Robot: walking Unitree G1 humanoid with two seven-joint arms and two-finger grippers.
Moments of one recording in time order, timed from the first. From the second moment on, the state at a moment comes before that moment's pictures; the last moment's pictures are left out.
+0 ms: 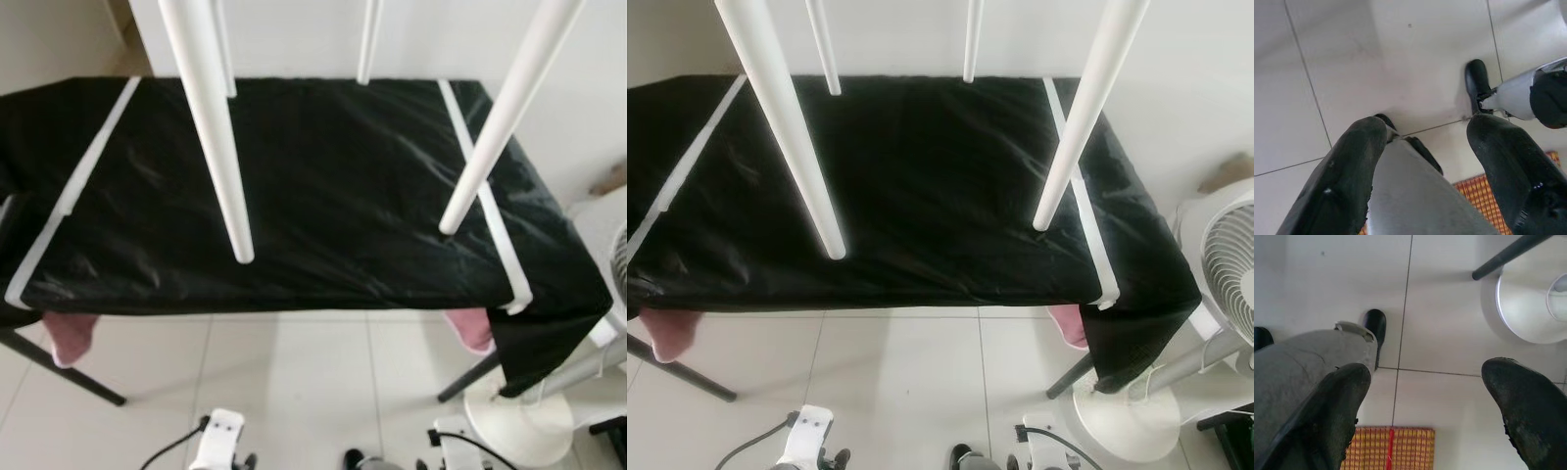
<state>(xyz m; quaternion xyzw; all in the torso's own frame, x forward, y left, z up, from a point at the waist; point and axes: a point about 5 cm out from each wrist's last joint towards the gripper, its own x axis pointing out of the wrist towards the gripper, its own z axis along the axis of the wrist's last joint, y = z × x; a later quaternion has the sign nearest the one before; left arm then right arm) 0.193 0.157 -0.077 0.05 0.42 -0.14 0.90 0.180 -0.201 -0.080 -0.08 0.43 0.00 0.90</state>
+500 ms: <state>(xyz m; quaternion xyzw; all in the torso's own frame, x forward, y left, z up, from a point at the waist) 0.189 0.158 -0.079 0.05 0.42 -0.14 0.90 0.183 -0.178 -0.082 -0.10 0.42 0.06 0.90</state>
